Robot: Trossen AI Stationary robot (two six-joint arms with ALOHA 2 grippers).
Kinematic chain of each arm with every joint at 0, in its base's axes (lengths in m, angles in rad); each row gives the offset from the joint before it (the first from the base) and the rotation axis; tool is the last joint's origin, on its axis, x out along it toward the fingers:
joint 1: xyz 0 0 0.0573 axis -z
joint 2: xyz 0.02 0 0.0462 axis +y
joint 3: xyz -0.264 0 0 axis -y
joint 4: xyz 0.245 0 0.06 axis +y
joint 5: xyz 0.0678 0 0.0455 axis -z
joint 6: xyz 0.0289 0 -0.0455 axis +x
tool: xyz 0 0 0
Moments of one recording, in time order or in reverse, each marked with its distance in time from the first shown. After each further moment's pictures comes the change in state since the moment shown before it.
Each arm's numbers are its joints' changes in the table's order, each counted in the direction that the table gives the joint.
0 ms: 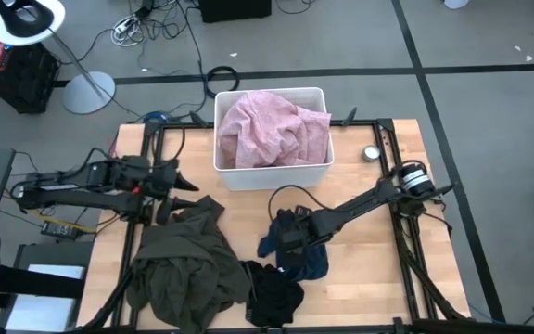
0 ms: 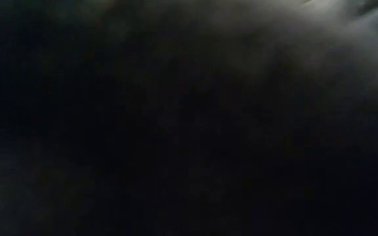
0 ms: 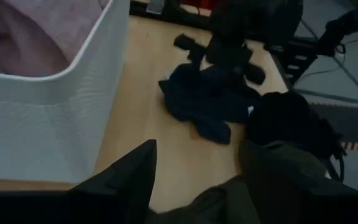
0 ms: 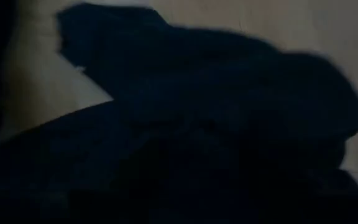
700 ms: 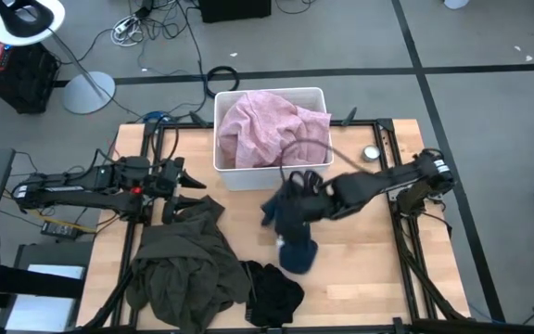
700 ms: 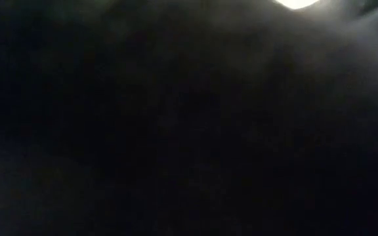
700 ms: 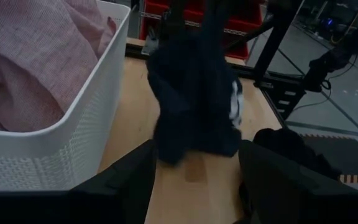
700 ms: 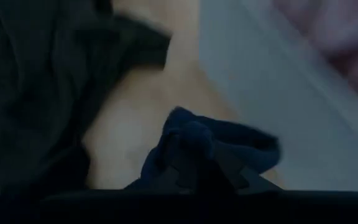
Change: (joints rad) left arm 0.000 0.000 -0.080 -0.248 0.000 -0.009; right arm 0.029 -0.189 0.504 0.431 0.258 0.056
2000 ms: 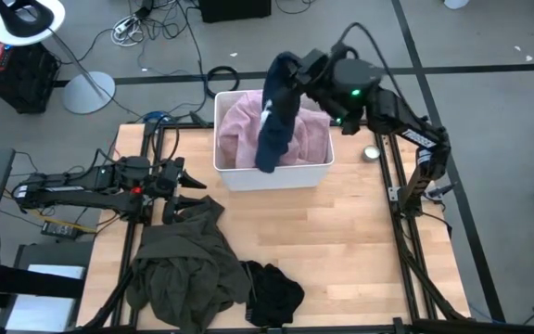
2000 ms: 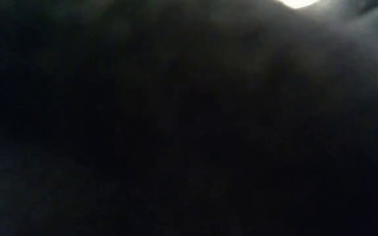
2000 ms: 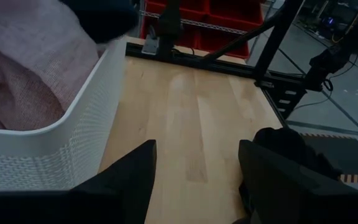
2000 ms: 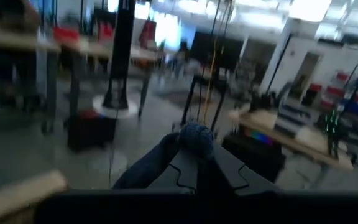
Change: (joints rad) left arm 0.000 0.001 0.000 0.003 -0.001 0.000; right arm 0.399 0.011 0.520 -0.521 0.315 -0.878
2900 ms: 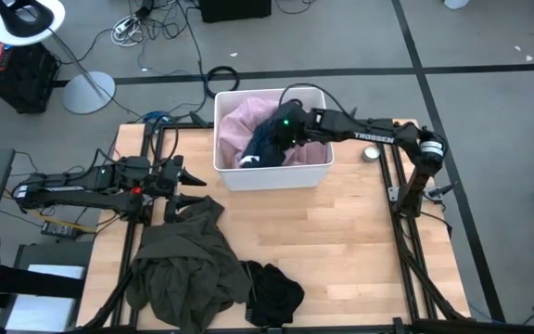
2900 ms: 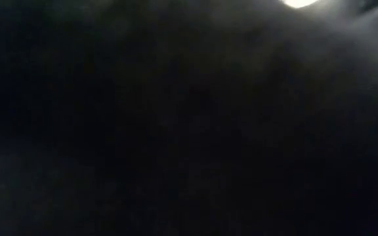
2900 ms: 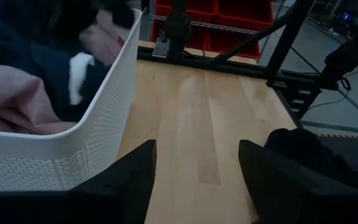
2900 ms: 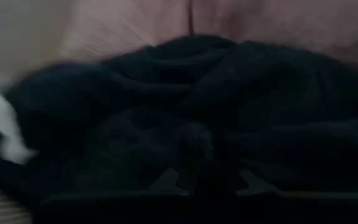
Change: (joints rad) left arm 0.000 0.000 0.000 0.000 -0.046 0.033; right arm 0.250 0.000 -0.795 0.024 -0.722 0.379
